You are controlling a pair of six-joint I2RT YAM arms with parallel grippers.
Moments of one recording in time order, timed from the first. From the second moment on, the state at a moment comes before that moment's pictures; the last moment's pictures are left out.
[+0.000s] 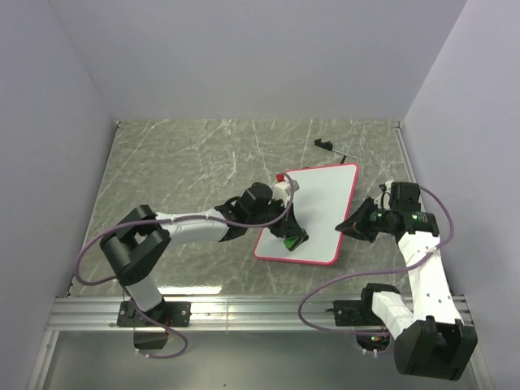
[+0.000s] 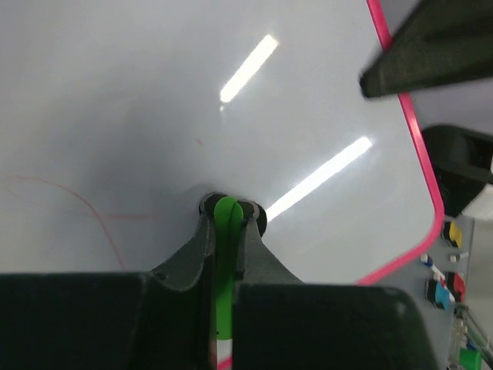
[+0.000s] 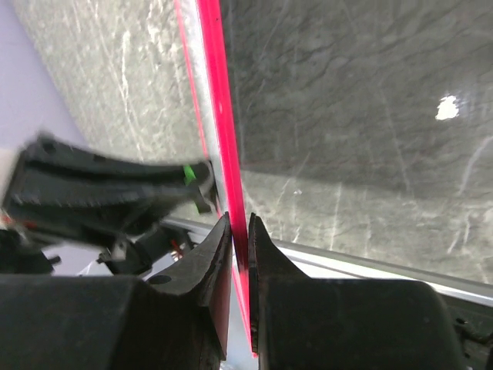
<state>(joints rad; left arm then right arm) -0.93 1.67 0.93 0.26 0.43 -0.57 -0.13 0.92 0.79 -0.92 -0.59 0.57</state>
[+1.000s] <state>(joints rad) -0.95 1.64 0.74 0.56 0.19 -0.68 -0.12 0.99 0.85 -0.93 -0.60 0.57</state>
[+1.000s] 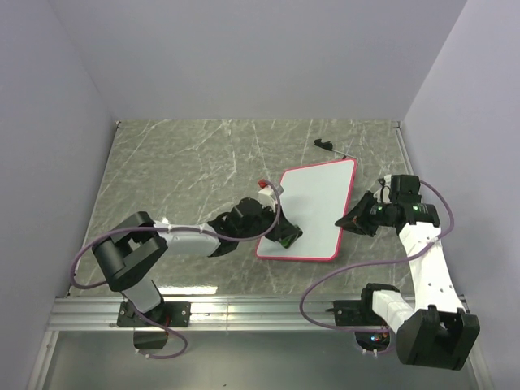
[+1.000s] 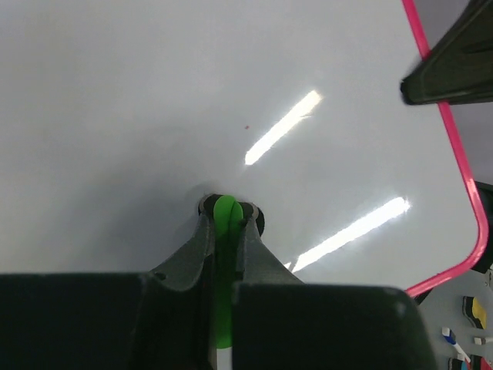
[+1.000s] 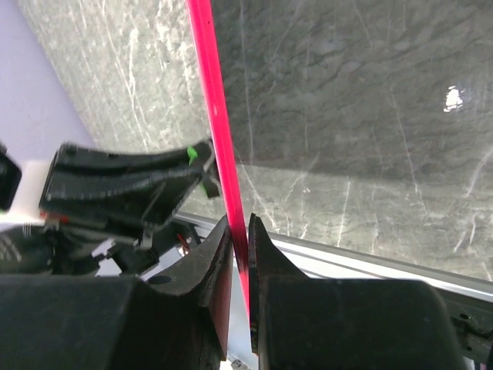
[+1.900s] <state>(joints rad) -0.79 1.78 1.19 0.16 0.26 -0.63 -0.09 1.03 1.05 -0.93 -0.57 0.58</state>
